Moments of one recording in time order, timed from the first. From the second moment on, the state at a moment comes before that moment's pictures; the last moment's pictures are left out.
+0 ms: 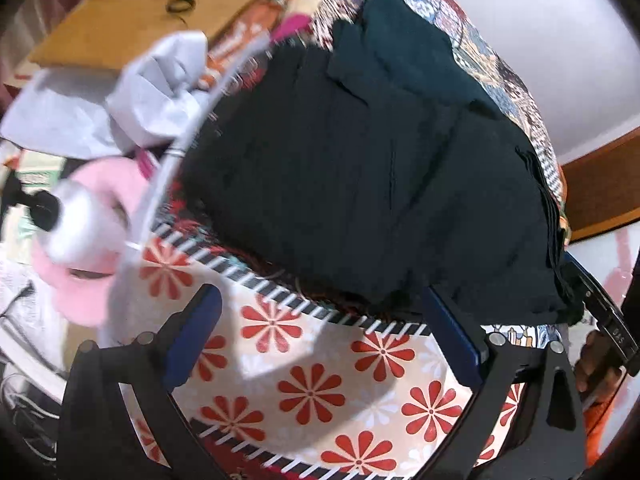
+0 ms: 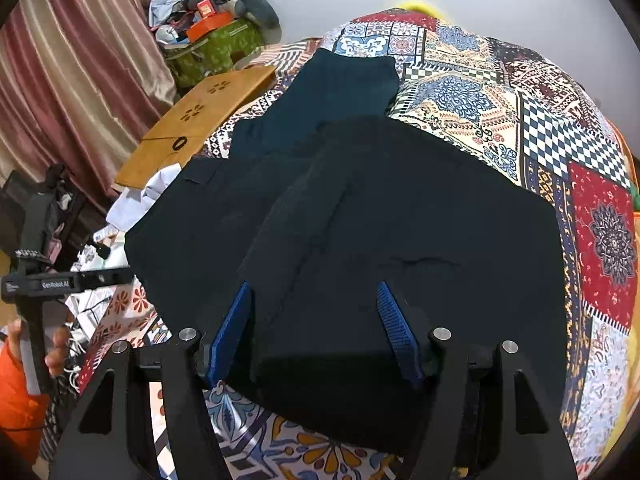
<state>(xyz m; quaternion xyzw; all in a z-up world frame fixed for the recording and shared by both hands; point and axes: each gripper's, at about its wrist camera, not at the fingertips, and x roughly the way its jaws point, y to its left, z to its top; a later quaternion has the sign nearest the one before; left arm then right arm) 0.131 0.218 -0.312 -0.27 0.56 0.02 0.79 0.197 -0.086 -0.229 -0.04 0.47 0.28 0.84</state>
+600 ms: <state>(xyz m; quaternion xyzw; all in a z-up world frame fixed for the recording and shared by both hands) 0.175 0.230 -0.329 -0.33 0.51 0.05 0.79 0.198 -0.084 -0.230 -0.03 0.47 0.30 0.83</state>
